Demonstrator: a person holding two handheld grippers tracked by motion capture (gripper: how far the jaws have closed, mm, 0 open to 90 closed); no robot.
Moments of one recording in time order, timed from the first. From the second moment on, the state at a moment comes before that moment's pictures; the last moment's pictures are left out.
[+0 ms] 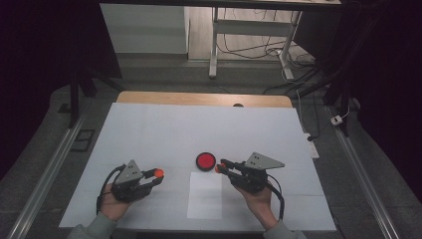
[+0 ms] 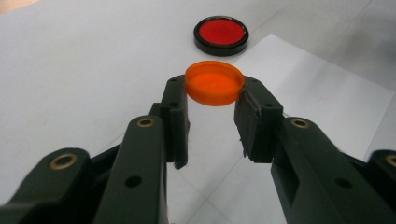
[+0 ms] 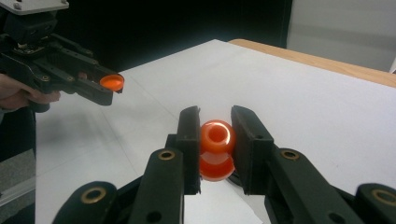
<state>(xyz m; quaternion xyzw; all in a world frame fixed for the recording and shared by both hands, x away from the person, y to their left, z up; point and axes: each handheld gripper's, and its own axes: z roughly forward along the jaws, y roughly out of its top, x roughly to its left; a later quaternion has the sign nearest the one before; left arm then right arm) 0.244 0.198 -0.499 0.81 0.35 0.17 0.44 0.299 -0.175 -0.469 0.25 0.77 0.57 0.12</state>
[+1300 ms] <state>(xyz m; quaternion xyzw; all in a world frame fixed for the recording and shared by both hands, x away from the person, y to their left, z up) 0.240 0.218 -0.510 0.81 0.37 0.16 0.43 0.300 -0.174 -0.466 0.25 0.77 0.57 0.13</state>
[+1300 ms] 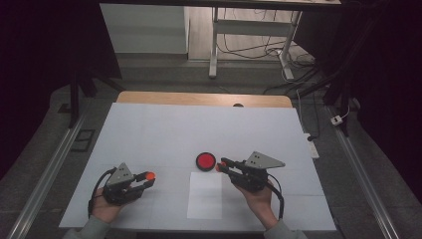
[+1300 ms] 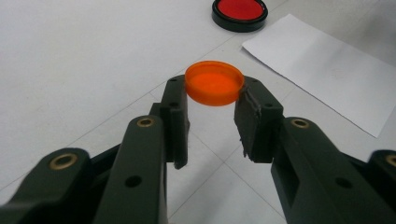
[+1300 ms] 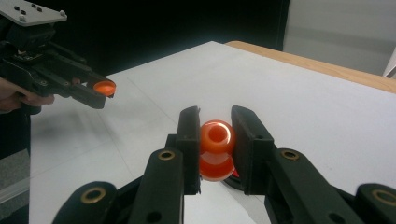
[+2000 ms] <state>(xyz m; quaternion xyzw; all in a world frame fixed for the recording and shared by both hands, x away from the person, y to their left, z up) 0.241 0.215 -0.512 0.81 0.37 0.16 0.42 0.325 -0.158 -0.463 0.25 0.77 0.57 0.13</state>
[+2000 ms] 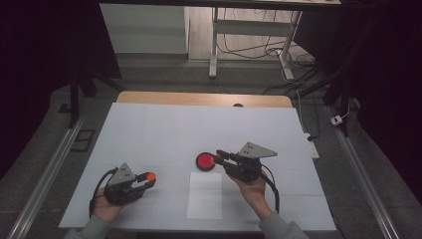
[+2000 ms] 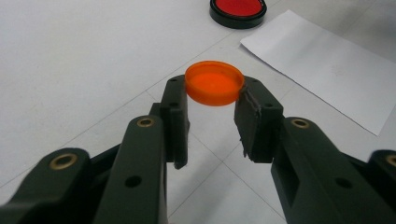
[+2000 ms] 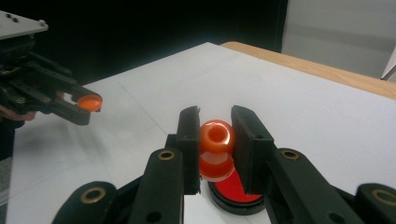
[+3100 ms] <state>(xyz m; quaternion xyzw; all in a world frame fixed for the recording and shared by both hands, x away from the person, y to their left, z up) 0.241 0.212 -0.512 0.82 0.37 0.15 0.42 0.371 -0.120 -0.491 0.26 0.81 0.51 0.14</state>
